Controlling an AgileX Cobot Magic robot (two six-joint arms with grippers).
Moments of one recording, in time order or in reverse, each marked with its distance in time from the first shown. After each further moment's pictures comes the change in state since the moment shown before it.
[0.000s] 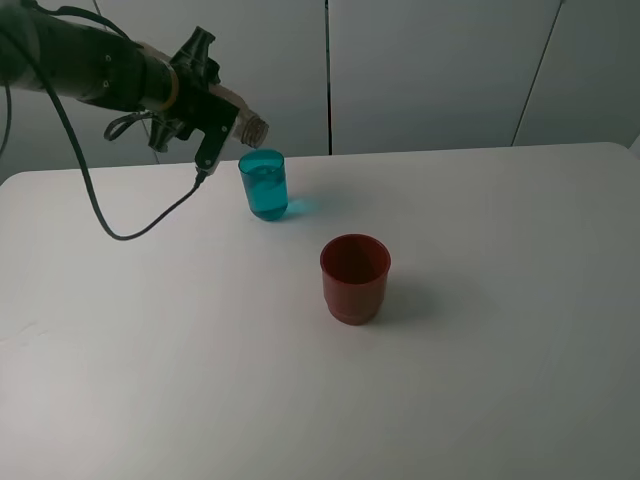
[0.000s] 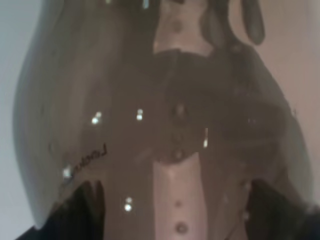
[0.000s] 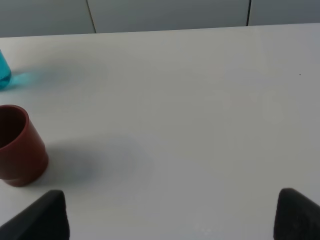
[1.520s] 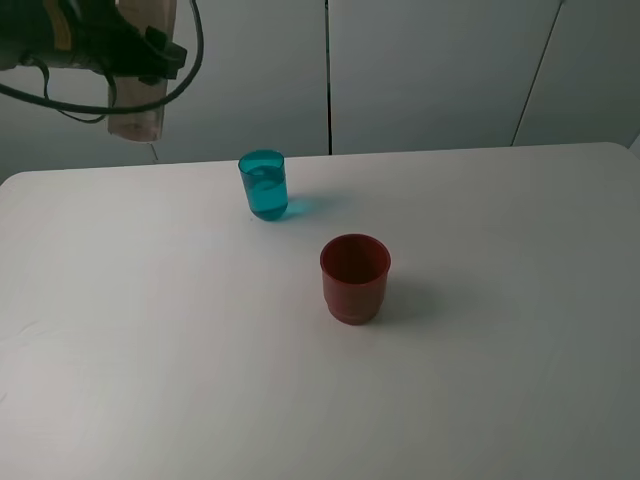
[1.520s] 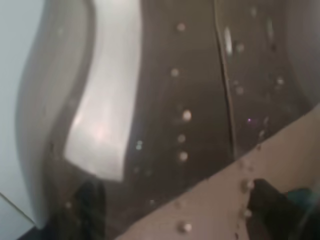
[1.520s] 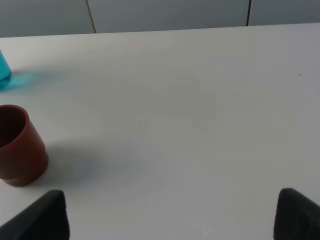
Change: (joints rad) left arm 0.151 -0.388 0.315 -0.787 -0.363 -0.811; right arm 0.000 0.000 0.000 0.000 0.000 0.000
